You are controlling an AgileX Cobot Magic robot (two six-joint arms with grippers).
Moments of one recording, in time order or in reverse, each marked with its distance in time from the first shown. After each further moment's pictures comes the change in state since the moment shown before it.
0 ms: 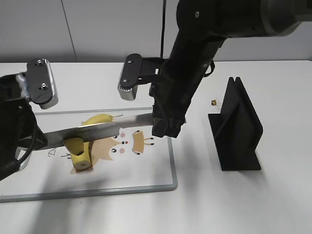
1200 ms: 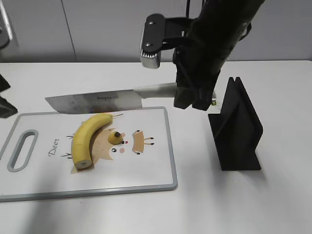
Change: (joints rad) left arm 0.008 -0.191 -0.123 0.126 0.149 -0.114; right arm -0.027 -0.169 -0.002 -0.059 0.094 -0.028
